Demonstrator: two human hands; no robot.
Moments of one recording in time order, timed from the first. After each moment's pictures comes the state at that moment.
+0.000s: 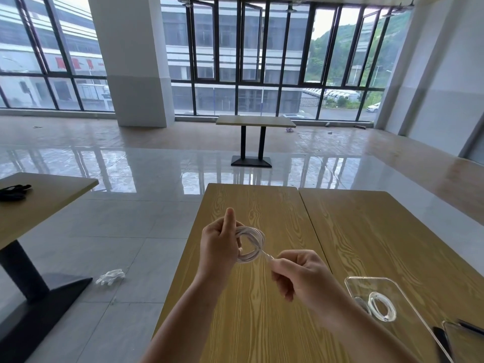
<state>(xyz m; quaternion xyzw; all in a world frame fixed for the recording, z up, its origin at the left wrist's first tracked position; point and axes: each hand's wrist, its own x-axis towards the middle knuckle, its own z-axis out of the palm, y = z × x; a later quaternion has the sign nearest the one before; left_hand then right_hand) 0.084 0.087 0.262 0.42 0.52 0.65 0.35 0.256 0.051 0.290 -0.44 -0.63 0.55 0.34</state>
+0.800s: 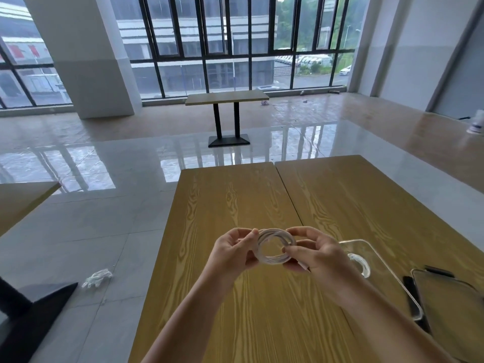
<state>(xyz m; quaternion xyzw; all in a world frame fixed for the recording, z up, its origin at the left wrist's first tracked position) 0.152 0.090 0.236 0.42 0.51 0.48 0.58 0.342 0.086 0.237 -0.49 -0.50 0.56 0.45</state>
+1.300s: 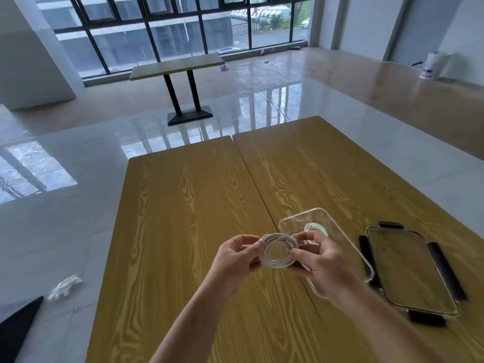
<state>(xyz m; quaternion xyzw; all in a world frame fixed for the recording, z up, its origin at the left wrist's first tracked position) 0.265 0.127 0.177 0.42 0.53 0.36 0.64 0.454 0.094 0.161 -0.56 -0.33 0.58 0.50</state>
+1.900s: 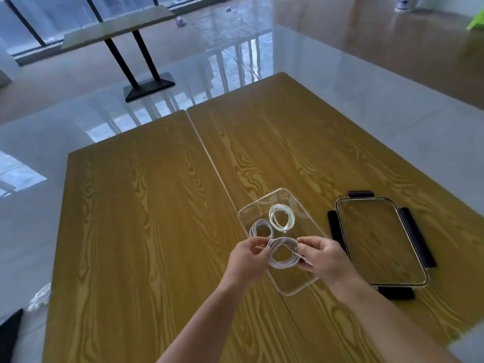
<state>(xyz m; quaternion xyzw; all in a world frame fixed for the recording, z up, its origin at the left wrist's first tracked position) 0.394 0.175 0.080 0.53 0.60 0.18 0.57 0.564 0.119 0.086 -0.67 -0.20 0.56 0.44</state>
